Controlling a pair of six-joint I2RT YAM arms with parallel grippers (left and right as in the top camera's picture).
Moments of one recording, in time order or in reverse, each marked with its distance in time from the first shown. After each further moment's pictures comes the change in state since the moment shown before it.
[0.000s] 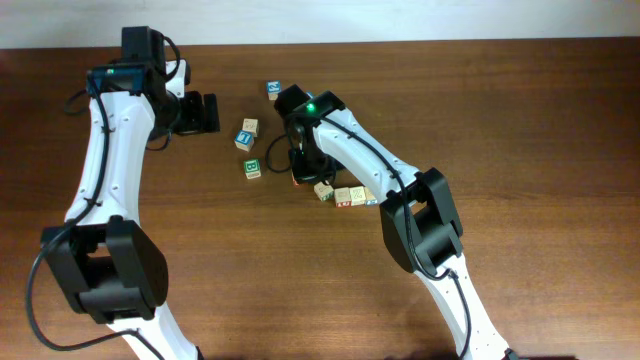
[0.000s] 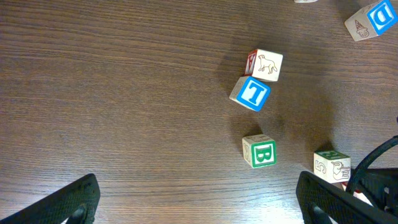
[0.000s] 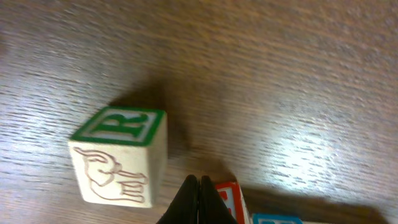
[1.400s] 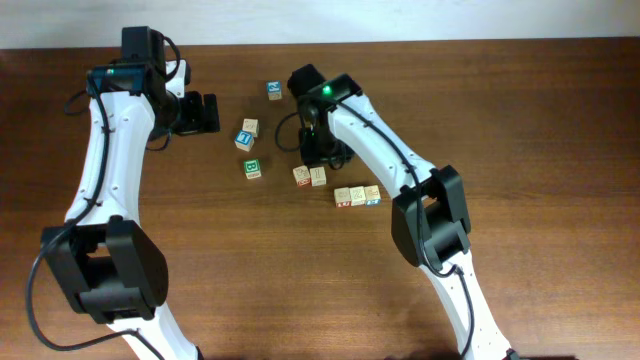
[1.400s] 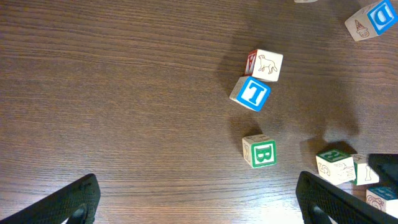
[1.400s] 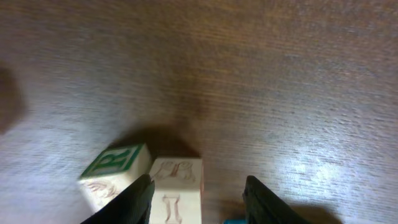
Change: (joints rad) left arm 0.000 0.000 0.000 0.000 0.000 0.000; right arm -0.052 -0.002 0.070 0.001 0.018 0.054
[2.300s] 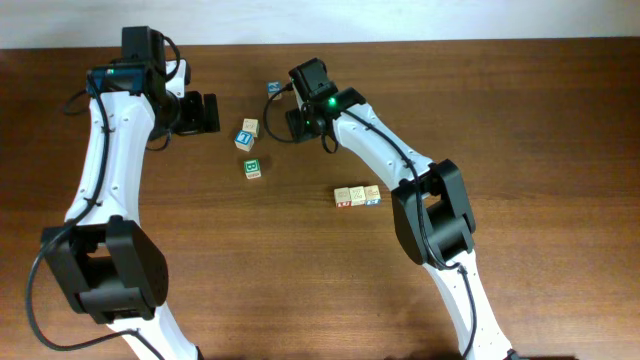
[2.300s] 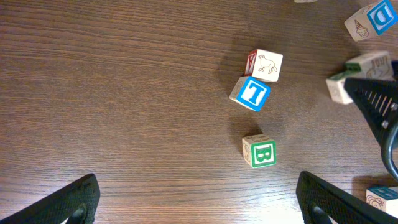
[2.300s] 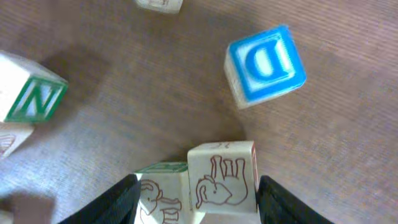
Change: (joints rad) left arm 0.000 0.000 0.000 0.000 0.000 0.000; right arm -0.028 -0.008 -0.149 0.550 -0.002 -0.310
